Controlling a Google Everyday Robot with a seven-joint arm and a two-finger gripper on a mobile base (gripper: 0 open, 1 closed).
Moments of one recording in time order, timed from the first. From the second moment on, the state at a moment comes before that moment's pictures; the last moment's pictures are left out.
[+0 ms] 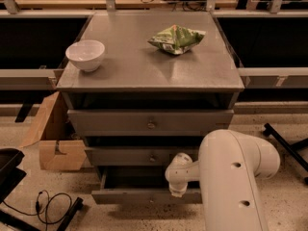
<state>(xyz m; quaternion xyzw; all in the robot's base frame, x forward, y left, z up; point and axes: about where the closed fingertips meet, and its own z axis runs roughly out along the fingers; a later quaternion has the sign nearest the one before) 0.553 -0.131 0.207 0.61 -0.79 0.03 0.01</state>
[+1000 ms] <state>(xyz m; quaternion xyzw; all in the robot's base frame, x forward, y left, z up) 0.539 -0.132 0.208 0.61 -0.79 0.01 0.03</state>
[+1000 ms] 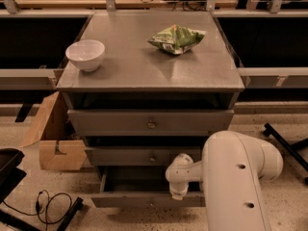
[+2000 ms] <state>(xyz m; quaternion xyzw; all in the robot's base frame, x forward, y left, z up) 0.528 -0.132 0.209 0.61 -0.79 0.00 0.04</state>
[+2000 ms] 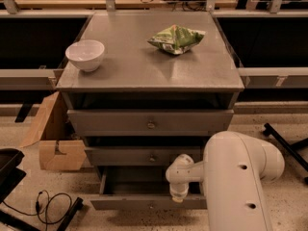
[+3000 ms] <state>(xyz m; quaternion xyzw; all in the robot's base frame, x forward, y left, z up) 0.501 -0.131 0.207 0.61 -0.79 -0.03 0.06</state>
